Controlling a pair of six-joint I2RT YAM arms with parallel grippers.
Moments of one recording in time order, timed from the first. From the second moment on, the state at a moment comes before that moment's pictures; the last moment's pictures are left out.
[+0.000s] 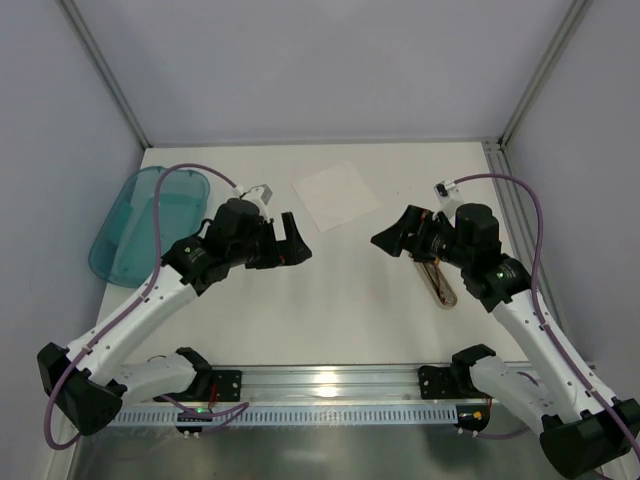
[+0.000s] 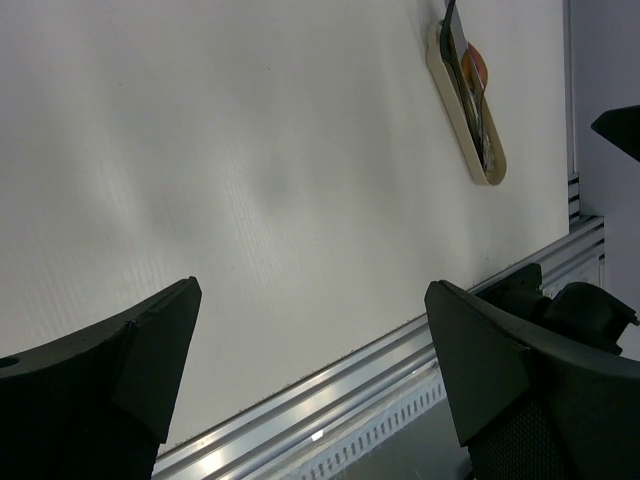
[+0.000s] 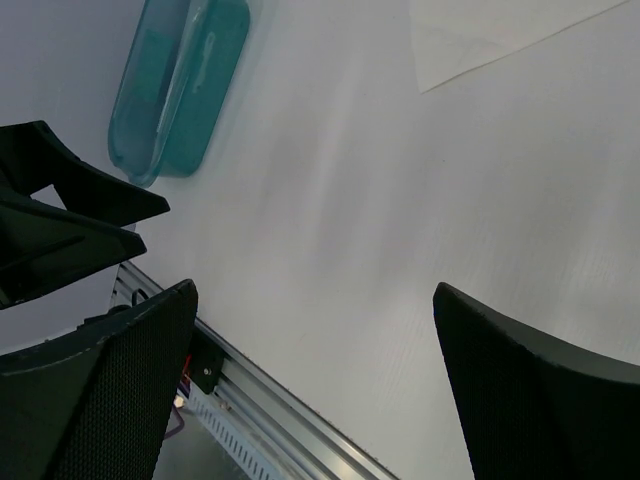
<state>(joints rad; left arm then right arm) -0.67 1.10 1.07 -0.64 0.05 -0.69 0.34 0.86 0.85 -0.40 -0.38 0.62</state>
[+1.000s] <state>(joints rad) -0.67 0.98 1.04 -0.67 0.04 -0.61 0.34 1.98 1.45 0.06 -0.31 0.68</state>
